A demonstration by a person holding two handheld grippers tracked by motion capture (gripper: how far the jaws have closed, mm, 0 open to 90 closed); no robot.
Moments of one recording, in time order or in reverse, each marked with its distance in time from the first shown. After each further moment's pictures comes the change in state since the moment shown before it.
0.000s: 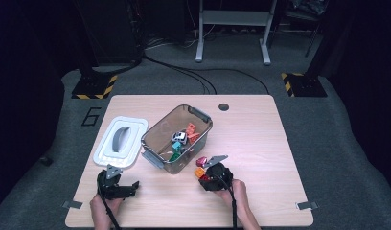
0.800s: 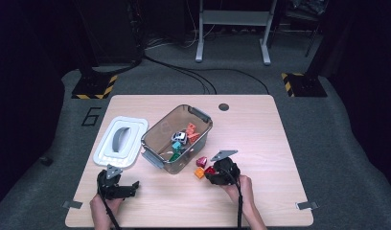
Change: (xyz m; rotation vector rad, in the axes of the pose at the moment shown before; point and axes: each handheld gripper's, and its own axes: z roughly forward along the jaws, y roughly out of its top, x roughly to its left) left arm 0.000 0.000 0.000 -0.001 0.000 0.000; right arm -0.019 0.005 -0.023 -0.060 -0.005 0.038
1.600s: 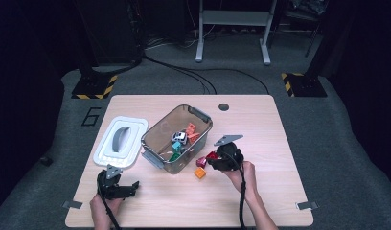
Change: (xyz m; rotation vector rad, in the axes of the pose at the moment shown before) left arm 0.000 0.000 0.000 -0.003 0.003 -0.001; right arm -0.021 0.038 -0.025 -0.063 -0.030 -0.007
